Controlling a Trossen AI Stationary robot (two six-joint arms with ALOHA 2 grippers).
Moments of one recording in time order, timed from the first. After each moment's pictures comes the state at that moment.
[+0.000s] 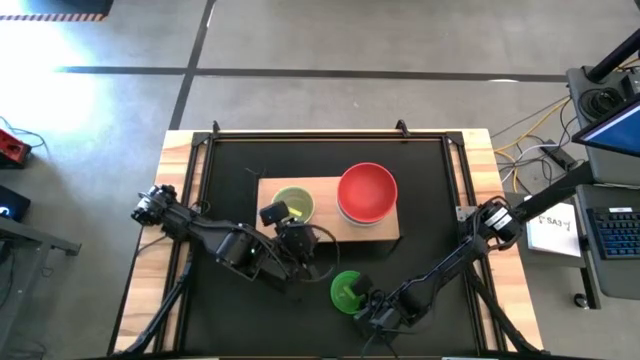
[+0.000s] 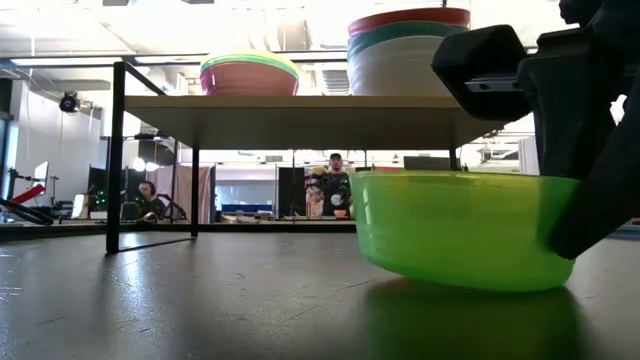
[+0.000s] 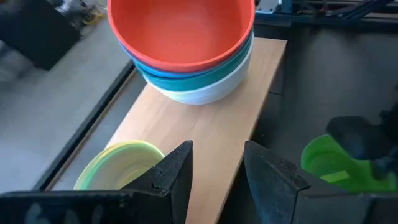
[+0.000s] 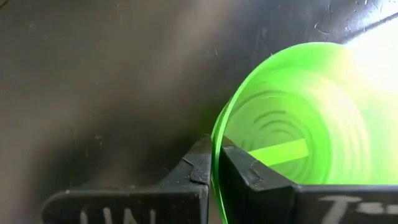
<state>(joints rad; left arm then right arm) -0.49 1.83 1.98 -1.24 -0.82 -0.68 0.68 1.95 1.23 -0.37 0.30 0.00</state>
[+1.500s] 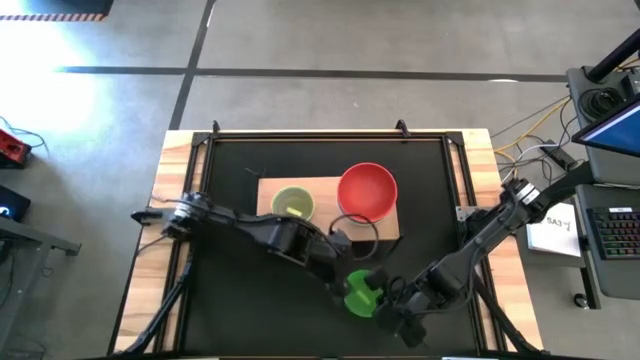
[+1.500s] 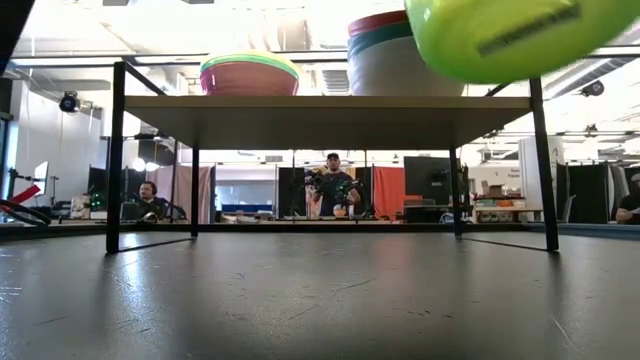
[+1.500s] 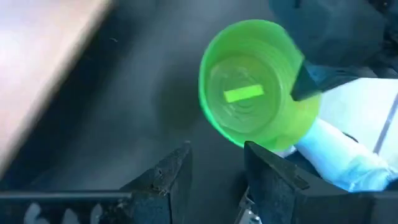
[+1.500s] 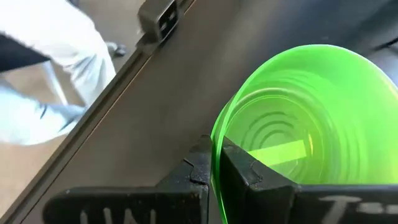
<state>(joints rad) -0.34 2.07 2.23 -1.19 -0.03 -0.92 0.69 1.66 1.37 -0.68 0.13 0.04</state>
